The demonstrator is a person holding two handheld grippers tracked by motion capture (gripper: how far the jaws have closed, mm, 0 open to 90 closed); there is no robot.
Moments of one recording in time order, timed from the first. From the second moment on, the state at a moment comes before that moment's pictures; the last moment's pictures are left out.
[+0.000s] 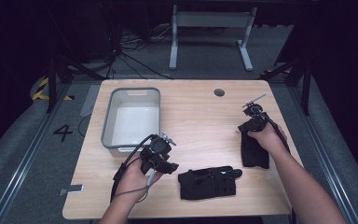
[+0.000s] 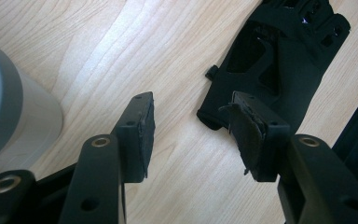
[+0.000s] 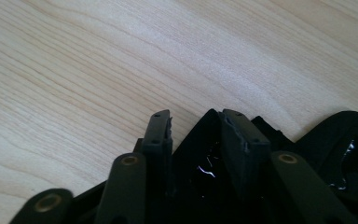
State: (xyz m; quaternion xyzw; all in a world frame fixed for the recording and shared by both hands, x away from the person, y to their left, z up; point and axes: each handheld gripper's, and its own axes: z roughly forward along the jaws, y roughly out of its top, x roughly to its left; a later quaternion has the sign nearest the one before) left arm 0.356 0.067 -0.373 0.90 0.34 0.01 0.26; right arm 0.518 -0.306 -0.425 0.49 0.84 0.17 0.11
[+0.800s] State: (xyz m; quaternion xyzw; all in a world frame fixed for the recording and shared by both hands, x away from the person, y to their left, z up) left arm 0.358 0.064 -0.375 0.90 0.34 0.00 0.26; right arm 0.514 -0.317 -0.412 0.51 0.83 0.20 0.12
